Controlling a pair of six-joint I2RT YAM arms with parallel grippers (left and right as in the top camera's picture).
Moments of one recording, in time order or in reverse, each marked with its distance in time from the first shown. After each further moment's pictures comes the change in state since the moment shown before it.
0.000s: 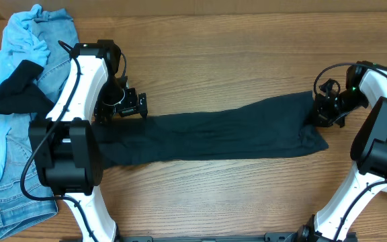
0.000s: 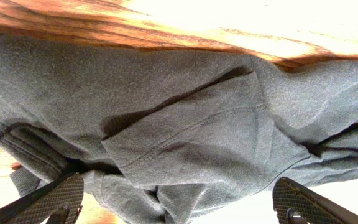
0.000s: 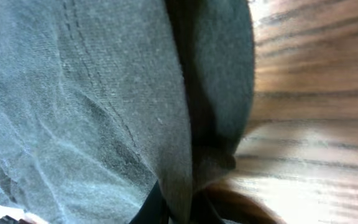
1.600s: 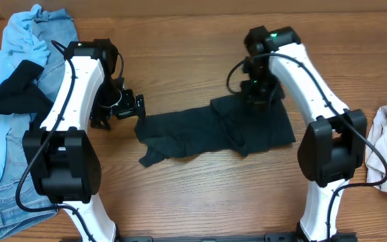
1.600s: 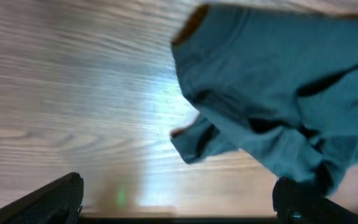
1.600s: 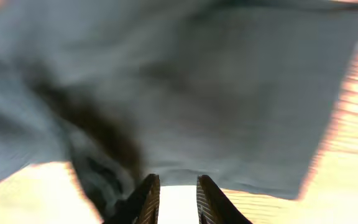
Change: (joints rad) left arm 0.001 -0.067 0.000 -0.089 -0.002 -0.022; right arm 0.616 -0.083 0.319 -0.281 0.351 0.233
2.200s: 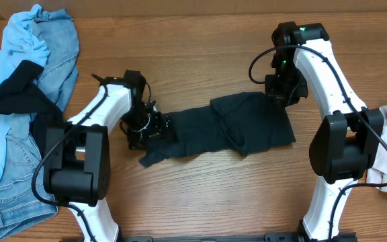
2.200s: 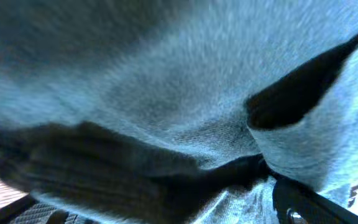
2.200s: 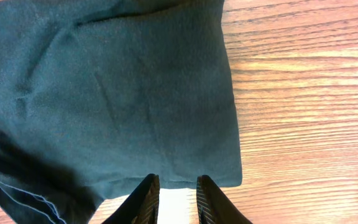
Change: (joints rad) left arm -0.132 -0.009 -0.400 0.431 0.288 -0.031; right arm -0.123 0.000 -0.002 -0.016 0.067 0.064
